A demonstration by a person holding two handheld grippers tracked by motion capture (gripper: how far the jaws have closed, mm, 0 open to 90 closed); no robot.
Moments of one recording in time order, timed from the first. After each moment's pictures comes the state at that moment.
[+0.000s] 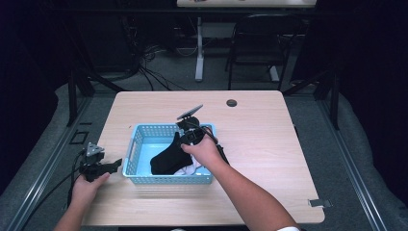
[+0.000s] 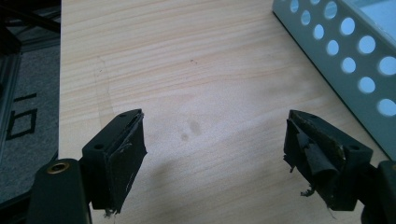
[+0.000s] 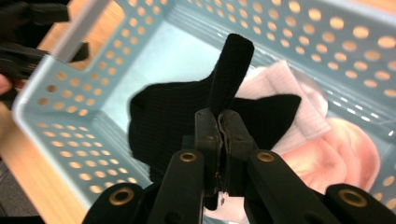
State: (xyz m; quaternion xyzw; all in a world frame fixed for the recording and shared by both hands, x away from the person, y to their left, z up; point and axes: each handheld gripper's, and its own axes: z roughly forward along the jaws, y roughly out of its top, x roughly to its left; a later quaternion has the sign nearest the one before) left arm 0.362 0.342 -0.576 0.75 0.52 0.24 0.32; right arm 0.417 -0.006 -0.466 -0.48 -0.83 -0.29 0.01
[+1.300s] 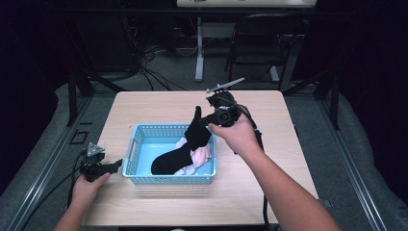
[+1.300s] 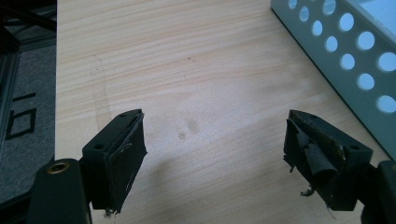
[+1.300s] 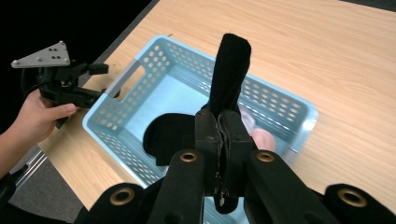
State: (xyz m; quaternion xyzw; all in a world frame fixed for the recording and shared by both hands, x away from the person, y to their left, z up) left arm 0.362 0.340 -0.577 0.75 0.52 0.24 0.32; right arm 0.385 -0.090 -0.349 -0.47 -0.80 -0.37 -0.05
